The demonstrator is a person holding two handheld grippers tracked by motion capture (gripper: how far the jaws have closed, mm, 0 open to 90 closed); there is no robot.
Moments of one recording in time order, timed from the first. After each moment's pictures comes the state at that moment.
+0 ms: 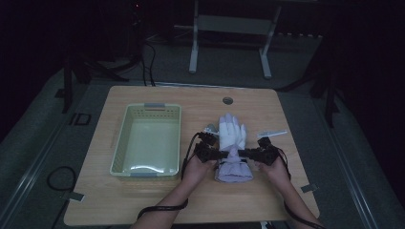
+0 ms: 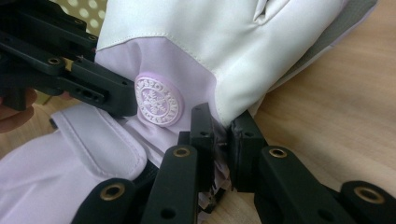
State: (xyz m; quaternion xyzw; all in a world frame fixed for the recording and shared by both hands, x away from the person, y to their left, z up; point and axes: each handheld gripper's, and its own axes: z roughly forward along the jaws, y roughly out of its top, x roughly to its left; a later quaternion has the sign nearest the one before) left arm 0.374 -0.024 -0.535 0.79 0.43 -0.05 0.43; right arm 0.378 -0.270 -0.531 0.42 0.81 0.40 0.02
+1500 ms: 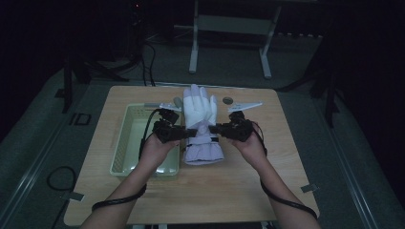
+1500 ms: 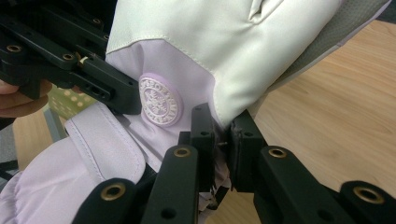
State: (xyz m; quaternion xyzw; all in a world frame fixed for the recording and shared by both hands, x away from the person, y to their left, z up) left arm 0.367 0.101 -0.440 0.78 0.43 0.00 0.46; right arm 0.390 -0.155 -0.431 0.33 0.83 0.44 0.04
